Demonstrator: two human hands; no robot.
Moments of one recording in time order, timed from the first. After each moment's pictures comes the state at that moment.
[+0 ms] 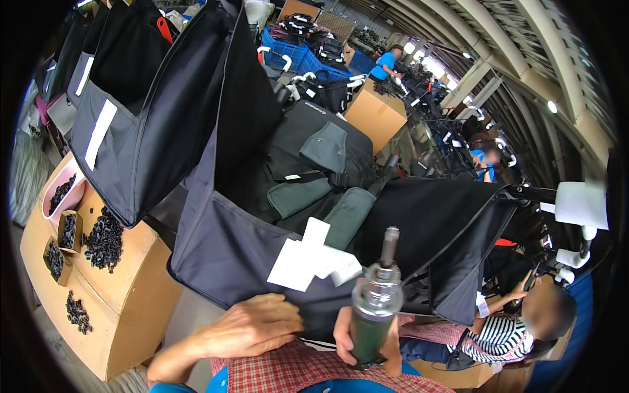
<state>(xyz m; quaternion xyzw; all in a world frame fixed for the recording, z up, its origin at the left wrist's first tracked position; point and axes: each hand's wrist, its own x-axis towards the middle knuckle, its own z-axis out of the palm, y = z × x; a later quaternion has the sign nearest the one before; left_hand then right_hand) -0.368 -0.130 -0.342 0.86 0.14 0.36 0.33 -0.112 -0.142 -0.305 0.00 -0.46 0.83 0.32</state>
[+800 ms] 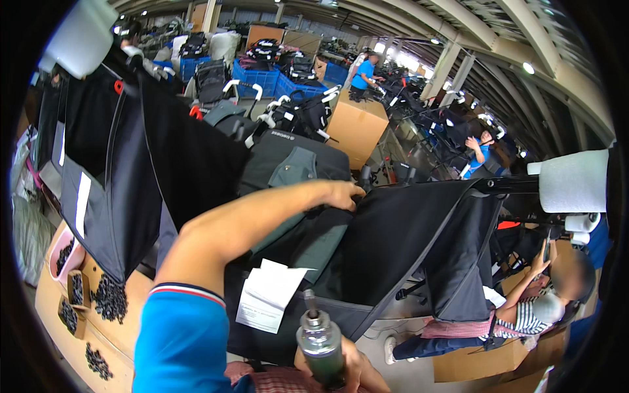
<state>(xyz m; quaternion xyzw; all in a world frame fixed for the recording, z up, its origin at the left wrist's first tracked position) -0.120 0.196 -0.289 0.94 0.16 0.09 0.28 -0.143 -0.130 -0.318 0.19 -0.53 0.76 0.32</state>
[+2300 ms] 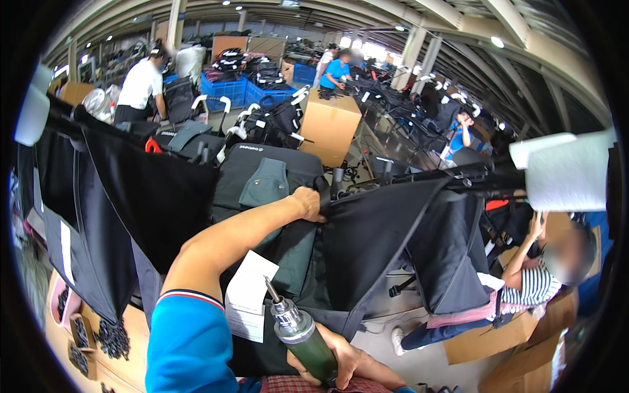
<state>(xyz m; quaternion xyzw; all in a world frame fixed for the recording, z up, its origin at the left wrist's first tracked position) -0.082 0.212 -0.330 0.96 0.29 -0.05 -0.02 -0.102 -0.139 -0.320 -0.10 -0.33 0.83 0.43</state>
